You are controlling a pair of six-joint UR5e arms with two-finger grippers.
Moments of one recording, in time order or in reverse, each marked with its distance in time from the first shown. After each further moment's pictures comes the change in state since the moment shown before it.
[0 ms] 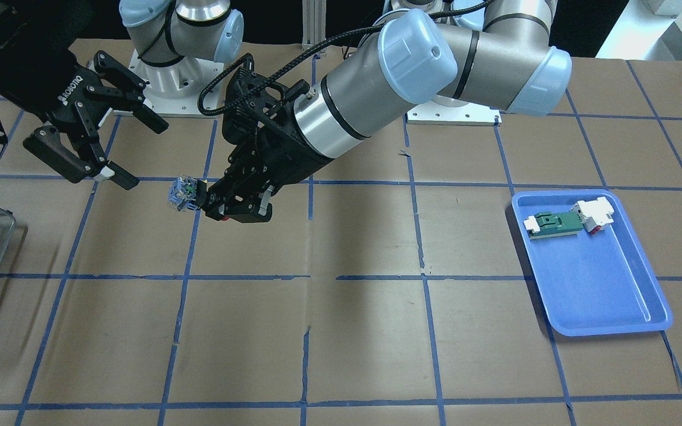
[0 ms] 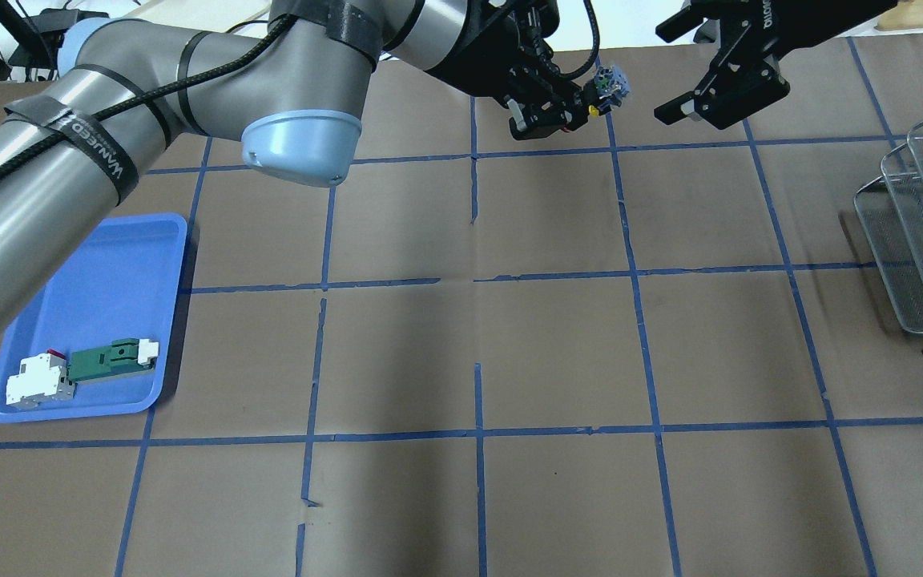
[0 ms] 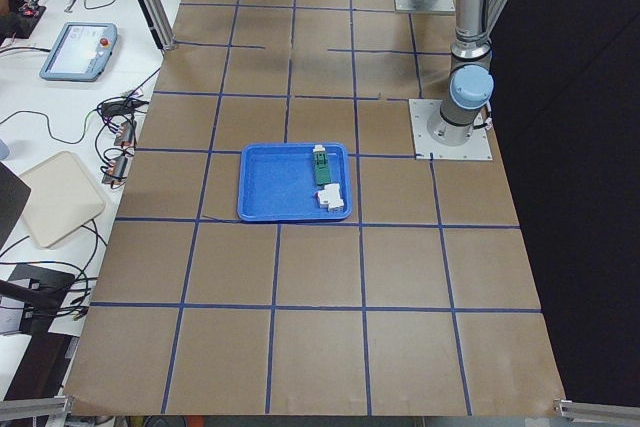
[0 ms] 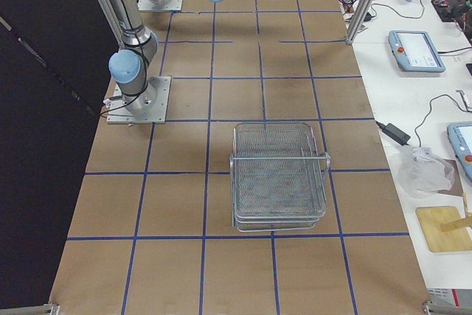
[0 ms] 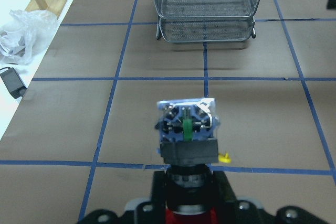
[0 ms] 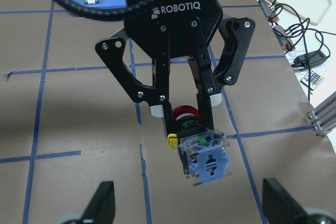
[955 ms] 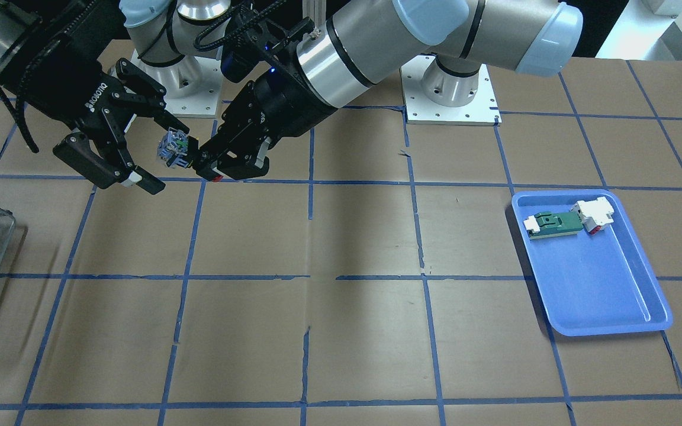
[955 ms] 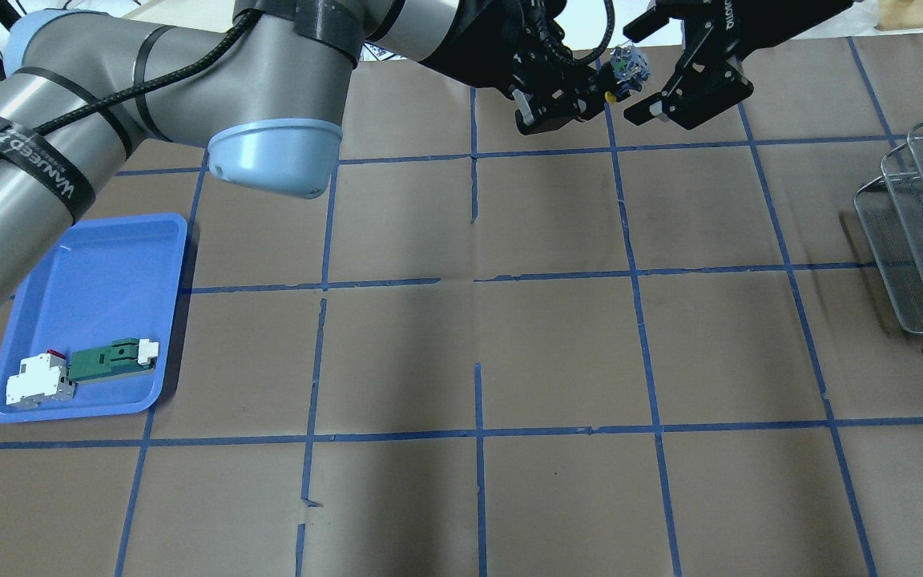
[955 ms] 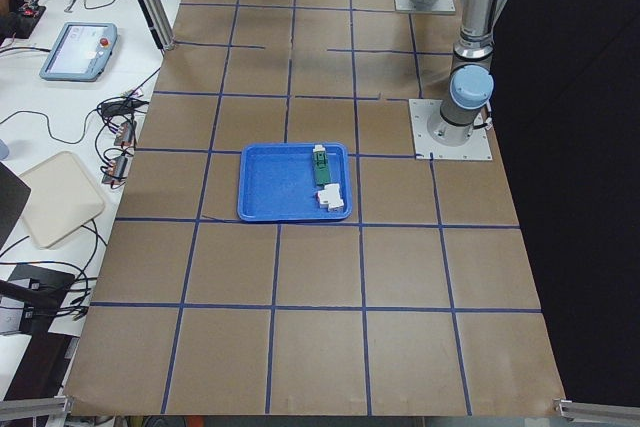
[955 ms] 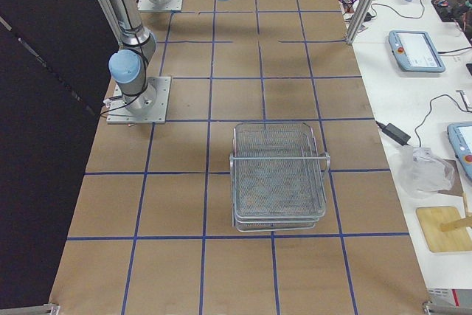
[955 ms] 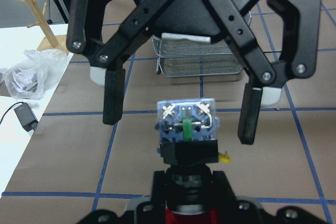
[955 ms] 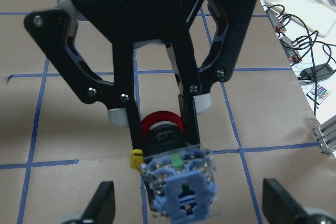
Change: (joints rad) left arm -0.007 0.080 -0.033 0.005 -0.025 -0.031; right arm 0.041 0.005 -0.002 -0.018 0.002 0.019
